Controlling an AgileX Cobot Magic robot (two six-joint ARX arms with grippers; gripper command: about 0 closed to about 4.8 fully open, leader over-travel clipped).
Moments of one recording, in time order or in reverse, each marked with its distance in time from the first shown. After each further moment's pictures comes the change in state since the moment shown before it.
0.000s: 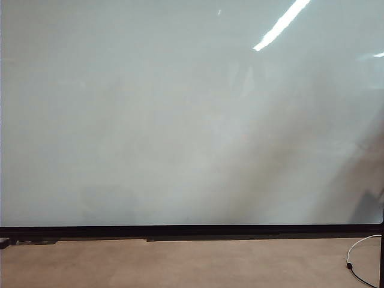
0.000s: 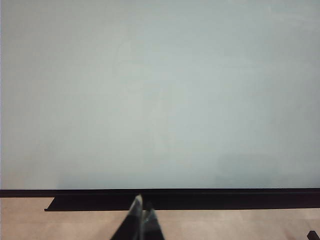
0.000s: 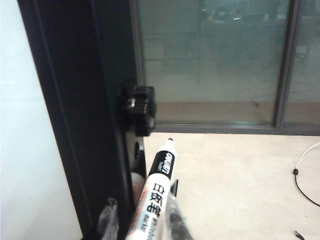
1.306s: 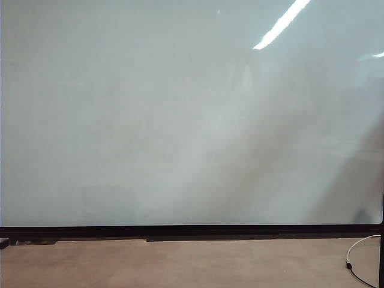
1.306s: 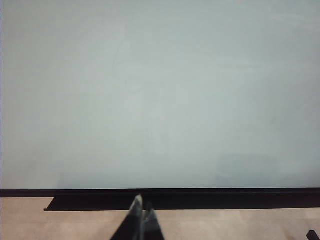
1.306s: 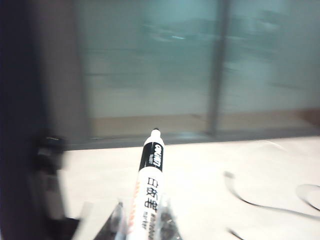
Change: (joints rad) left arm 0.000 0.000 0.000 0.000 0.000 0.000; right arm -0.069 -0.147 -0.079 -0.023 0.182 -0.021
